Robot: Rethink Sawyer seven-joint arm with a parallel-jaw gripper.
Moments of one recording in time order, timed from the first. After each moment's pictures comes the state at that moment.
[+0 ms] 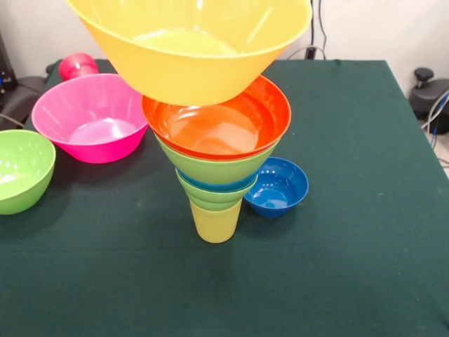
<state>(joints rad) -1.02 -1.13 0.83 1.91 -0.35 0.38 2.76</state>
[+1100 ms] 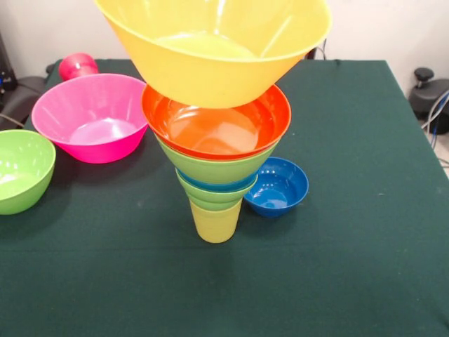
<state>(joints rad) -1.00 -1.13 0.83 1.93 -0.36 0.37 2.76</state>
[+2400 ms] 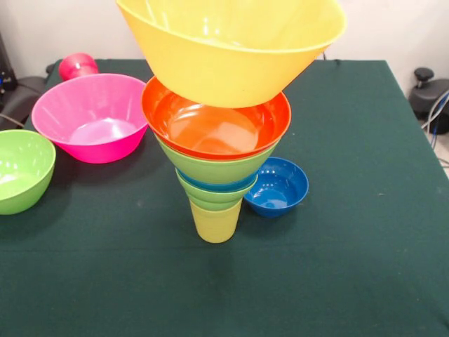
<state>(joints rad) -1.00 -1.13 0.83 1.98 -0.37 0.26 2.76</state>
